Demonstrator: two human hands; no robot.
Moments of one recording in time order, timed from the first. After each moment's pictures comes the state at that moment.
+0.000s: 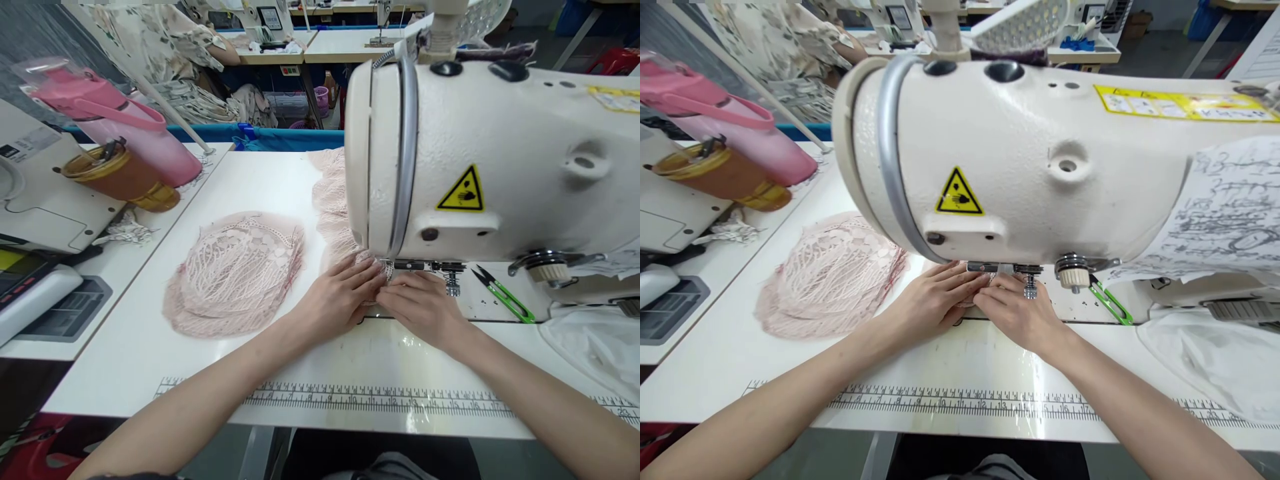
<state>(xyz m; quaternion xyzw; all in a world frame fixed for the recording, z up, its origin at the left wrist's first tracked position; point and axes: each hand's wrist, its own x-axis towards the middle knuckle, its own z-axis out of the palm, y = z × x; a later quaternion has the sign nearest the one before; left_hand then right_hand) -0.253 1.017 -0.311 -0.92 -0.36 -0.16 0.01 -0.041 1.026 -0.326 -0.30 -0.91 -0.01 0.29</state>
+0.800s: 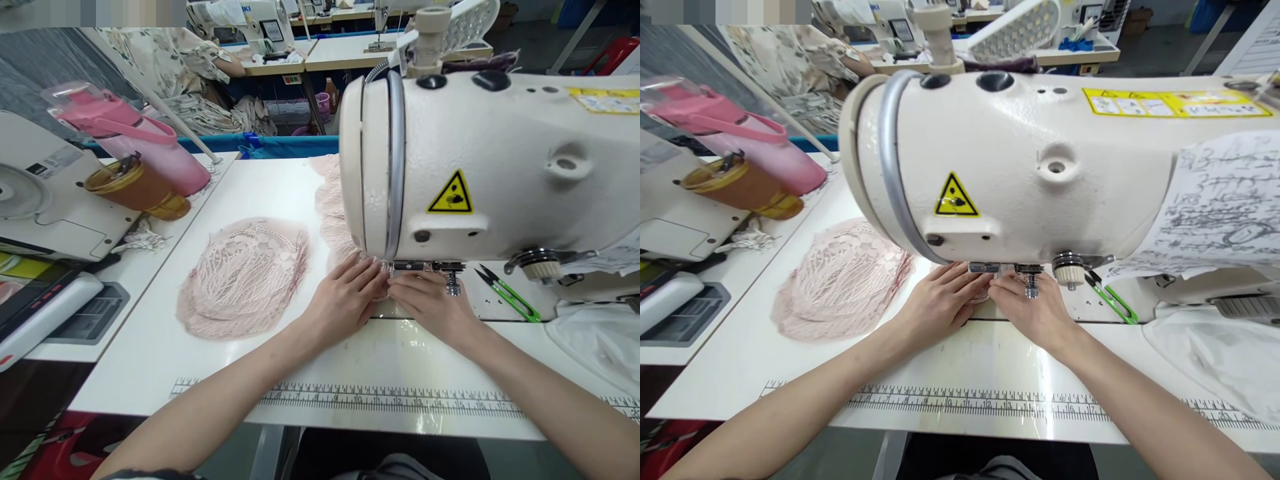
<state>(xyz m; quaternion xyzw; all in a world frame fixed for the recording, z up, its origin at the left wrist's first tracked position) -0.244 1.013 -0.308 -0.91 -0.38 -0.16 0.07 -0.031 1.029 -0.326 -0.34 -0.90 -0.03 0.28</state>
